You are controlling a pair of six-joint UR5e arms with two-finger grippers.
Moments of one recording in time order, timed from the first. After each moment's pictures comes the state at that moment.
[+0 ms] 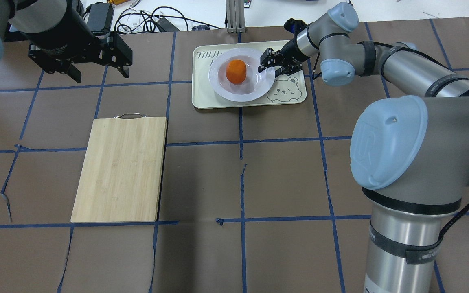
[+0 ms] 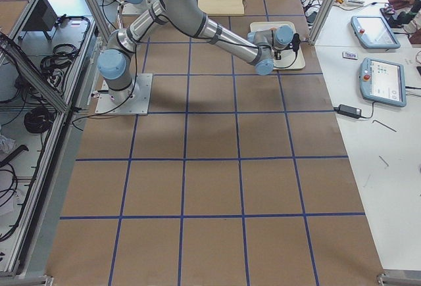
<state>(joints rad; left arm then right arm) -1.57 -1.54 -1.53 -1.50 1.62 -0.06 1.55 -0.73 1.28 -2.32 -0.99 0.06</state>
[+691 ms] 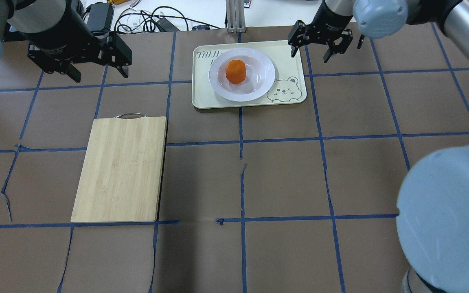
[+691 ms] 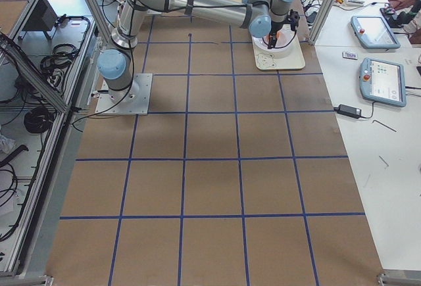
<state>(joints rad) -1.57 -1.54 -1.53 -1.50 1.62 -0.06 1.55 -1.11 1.29 -1.76 -1.38 0.06</state>
